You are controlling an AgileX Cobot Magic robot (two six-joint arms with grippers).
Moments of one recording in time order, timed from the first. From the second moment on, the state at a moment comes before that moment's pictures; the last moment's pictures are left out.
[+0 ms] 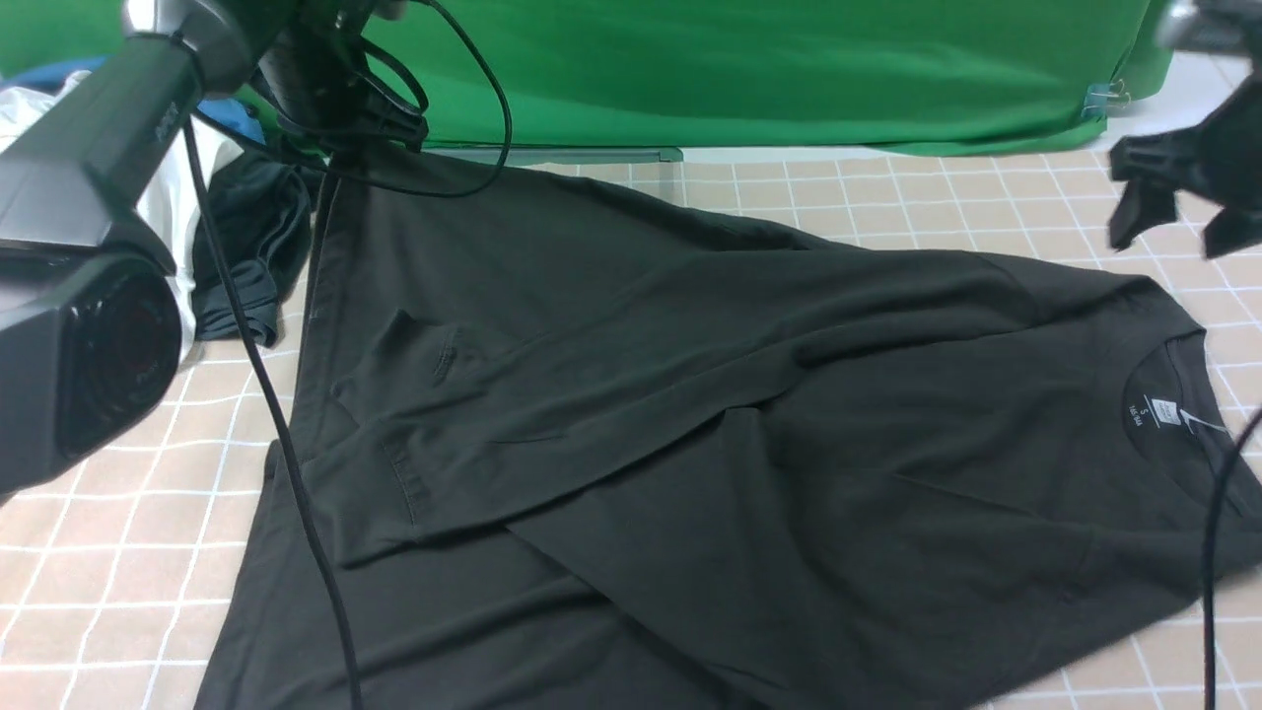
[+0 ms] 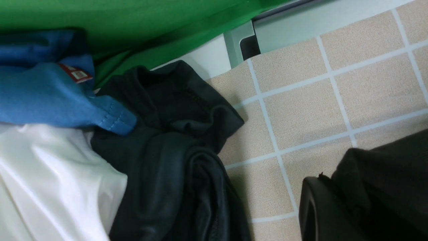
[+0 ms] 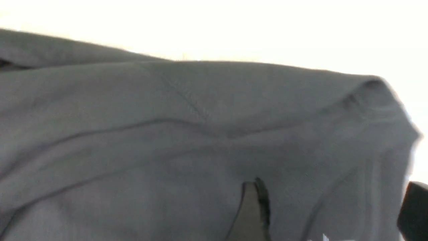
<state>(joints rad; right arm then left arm) -0.09 1.96 -1.62 0.13 0.92 0.05 -0.12 2.43 -2.38 0.17 1.09 0.21</state>
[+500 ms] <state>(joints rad) -0.09 2.21 -1.72 0.24 0.84 0.10 -0.12 2.43 -2.38 0.14 1.08 0.21</state>
